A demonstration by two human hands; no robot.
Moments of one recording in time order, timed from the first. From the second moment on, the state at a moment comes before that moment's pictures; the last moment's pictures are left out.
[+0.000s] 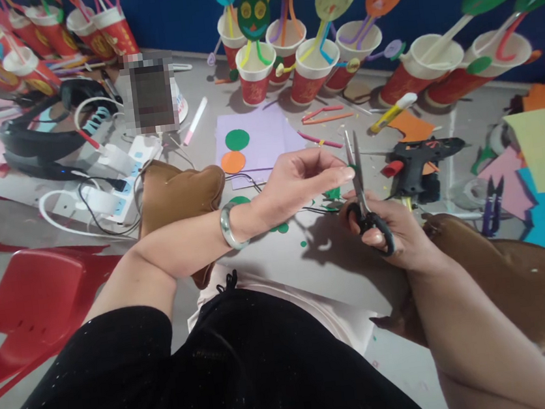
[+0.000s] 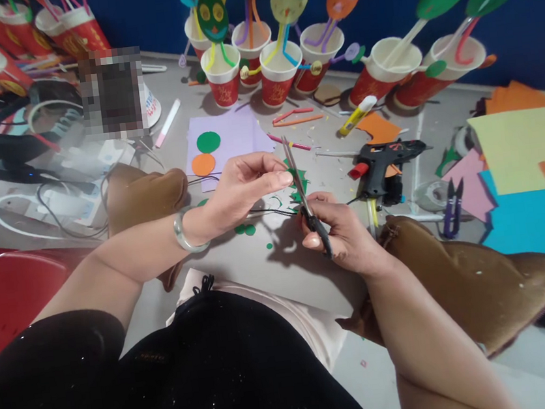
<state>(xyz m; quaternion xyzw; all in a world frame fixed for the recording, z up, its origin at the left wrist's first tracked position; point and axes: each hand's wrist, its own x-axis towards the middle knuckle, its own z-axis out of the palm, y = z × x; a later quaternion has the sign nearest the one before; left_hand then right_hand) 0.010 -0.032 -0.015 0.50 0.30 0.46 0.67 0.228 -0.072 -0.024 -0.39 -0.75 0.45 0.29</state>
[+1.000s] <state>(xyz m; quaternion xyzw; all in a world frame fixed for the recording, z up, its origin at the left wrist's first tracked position) 0.006 -0.024 -0.013 0.56 0.29 0.46 0.62 0.233 -0.073 -0.029 -0.36 -0.75 0.46 0.31</state>
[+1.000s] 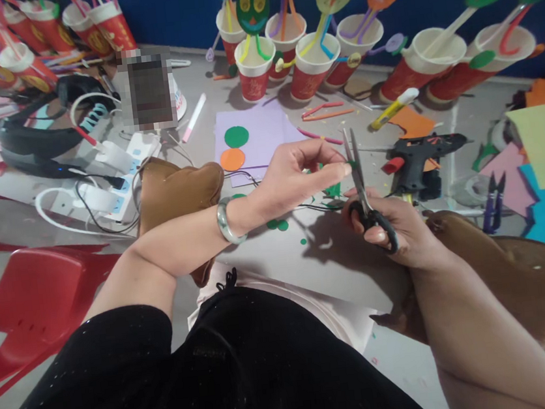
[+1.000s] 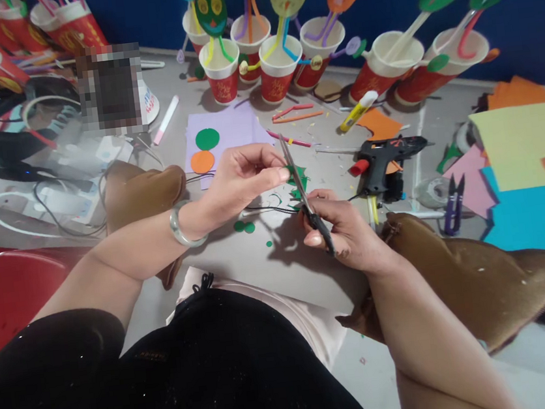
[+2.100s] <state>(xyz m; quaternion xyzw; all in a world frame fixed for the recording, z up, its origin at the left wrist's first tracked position) 0.006 -0.017 -0.022 0.63 0.28 0.47 0.55 0.238 -0.071 -0.031 -0.37 -0.76 0.45 0.30</state>
